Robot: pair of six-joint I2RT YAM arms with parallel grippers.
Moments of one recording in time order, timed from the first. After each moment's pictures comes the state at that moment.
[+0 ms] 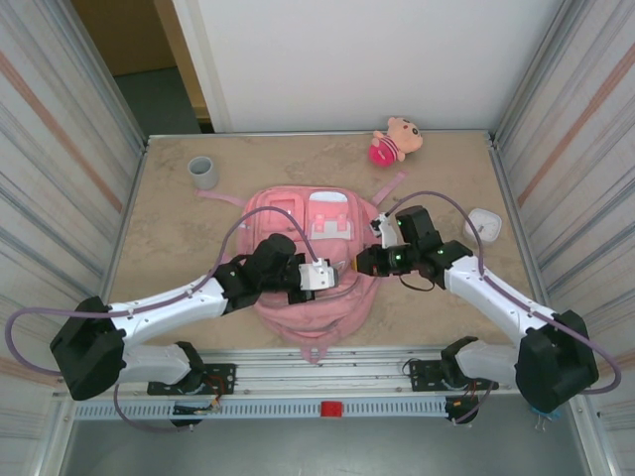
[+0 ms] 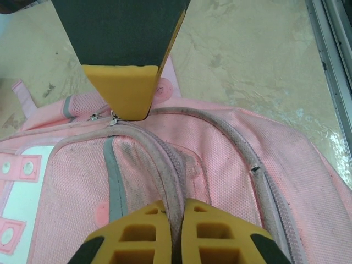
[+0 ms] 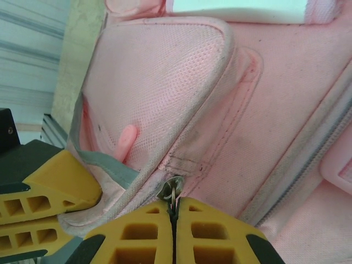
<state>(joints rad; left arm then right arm) -0.92 1.24 0.72 -0.09 0.27 0.61 0.46 1.18 0.74 -0.41 -0.59 0.50</state>
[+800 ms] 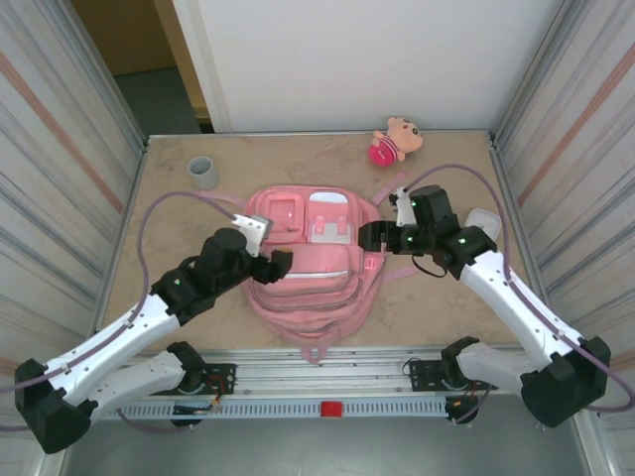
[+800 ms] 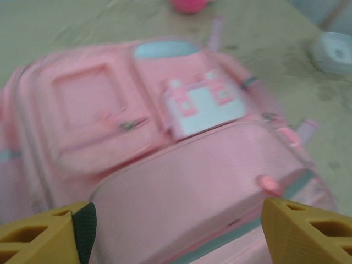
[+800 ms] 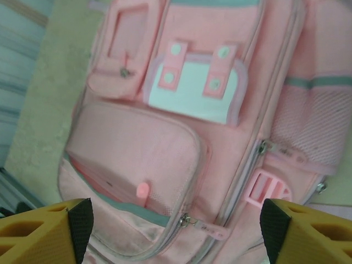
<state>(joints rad) -0.74 0.88 0.72 -0.42 -0.13 -0.34 0.50 1.12 0.96 -0.64 -0.29 0.47</state>
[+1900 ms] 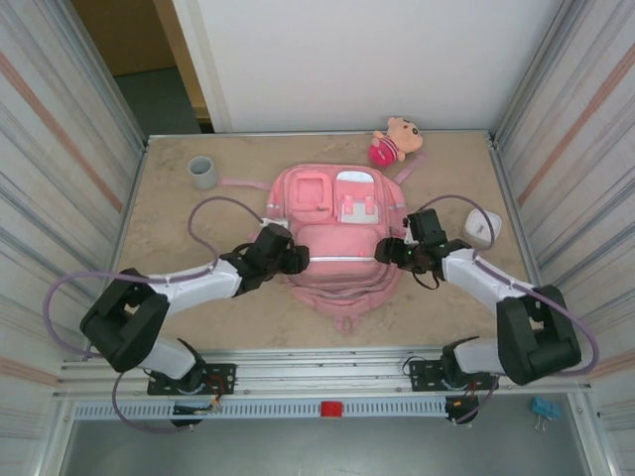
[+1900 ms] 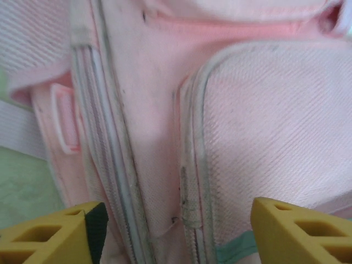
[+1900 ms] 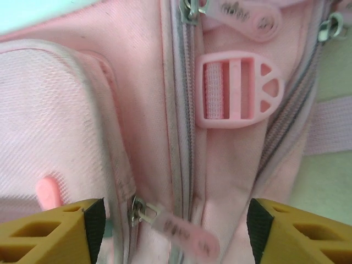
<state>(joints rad) -0.73 1.43 0.72 -0.08 -0.19 -0.56 0.32 1.28 0.68 -0.38 -0.17 0.53</state>
